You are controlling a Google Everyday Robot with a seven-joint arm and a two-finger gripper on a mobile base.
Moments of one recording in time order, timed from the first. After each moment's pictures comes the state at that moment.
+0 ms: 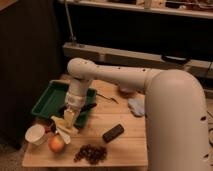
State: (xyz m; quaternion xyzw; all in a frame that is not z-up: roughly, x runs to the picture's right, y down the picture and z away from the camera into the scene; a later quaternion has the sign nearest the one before) arm -0.163 0.152 0.660 -0.61 -0.03 0.20 0.77
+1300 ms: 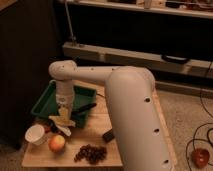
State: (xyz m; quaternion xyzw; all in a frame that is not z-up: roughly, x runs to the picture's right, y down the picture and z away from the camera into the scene) arm -0.211 0.145 0.747 -0.55 0.00 0.08 0.83
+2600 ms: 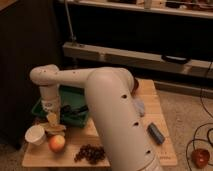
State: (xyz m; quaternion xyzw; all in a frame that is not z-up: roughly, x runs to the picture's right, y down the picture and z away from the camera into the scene) arm -0.260 0.172 0.732 -0.56 0.01 -0.03 0.83
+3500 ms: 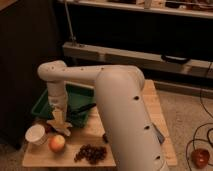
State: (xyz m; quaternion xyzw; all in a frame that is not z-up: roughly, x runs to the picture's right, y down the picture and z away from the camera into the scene) arm -0.231 0.154 0.735 -0.55 0.02 0.02 0.83
